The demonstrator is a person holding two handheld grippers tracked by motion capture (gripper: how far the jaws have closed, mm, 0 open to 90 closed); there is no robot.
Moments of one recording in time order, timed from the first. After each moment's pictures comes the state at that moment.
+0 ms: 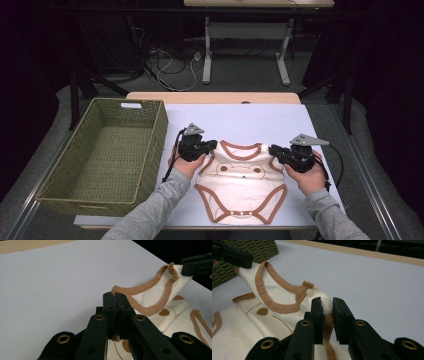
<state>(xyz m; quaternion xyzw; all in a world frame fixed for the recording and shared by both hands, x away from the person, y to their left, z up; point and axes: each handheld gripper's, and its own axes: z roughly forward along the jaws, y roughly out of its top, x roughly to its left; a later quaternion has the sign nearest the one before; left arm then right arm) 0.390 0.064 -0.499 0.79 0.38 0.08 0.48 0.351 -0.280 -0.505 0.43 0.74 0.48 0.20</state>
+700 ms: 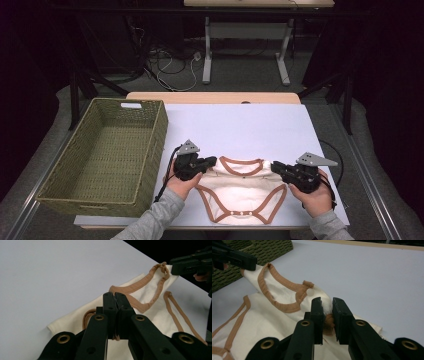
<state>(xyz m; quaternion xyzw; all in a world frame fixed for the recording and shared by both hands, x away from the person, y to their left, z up) 0.340 0.076 -0.511 0.79 0.35 0.04 0.50 0.300 -0.285 -0.517 0.42 0.74 0.50 0.18</state>
